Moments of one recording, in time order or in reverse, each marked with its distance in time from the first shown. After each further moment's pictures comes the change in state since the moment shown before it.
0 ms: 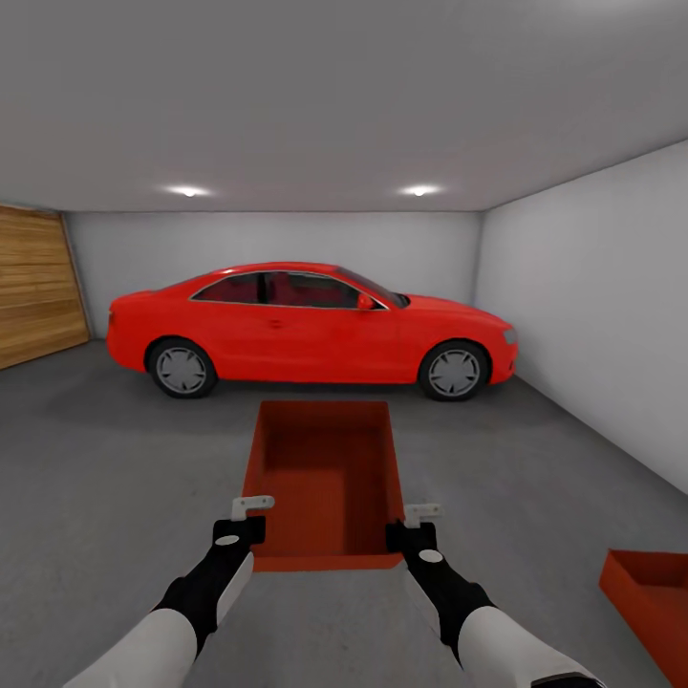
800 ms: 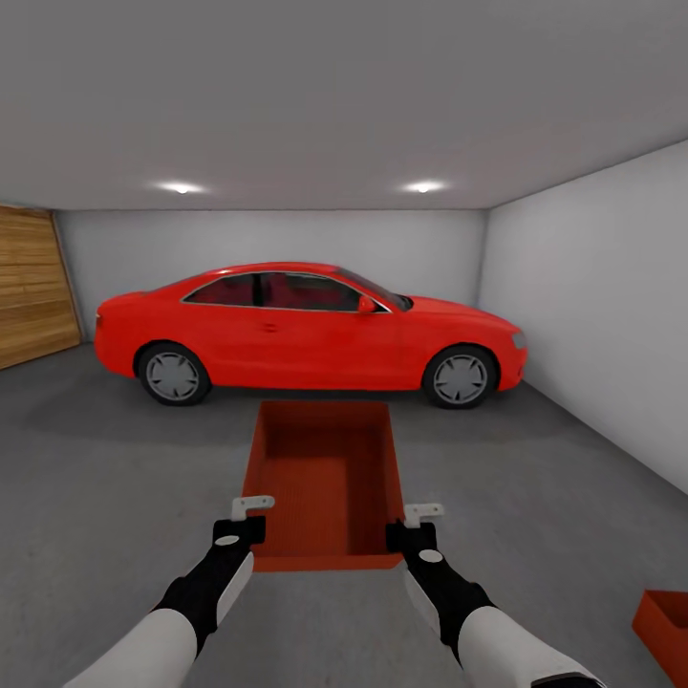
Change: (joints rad) left arm 0.000 0.000 0.000 0.001 0.000 0.000 0.000; right arm 0.000 0.000 0.001 0.000 0.000 0.001 -0.001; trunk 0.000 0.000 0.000
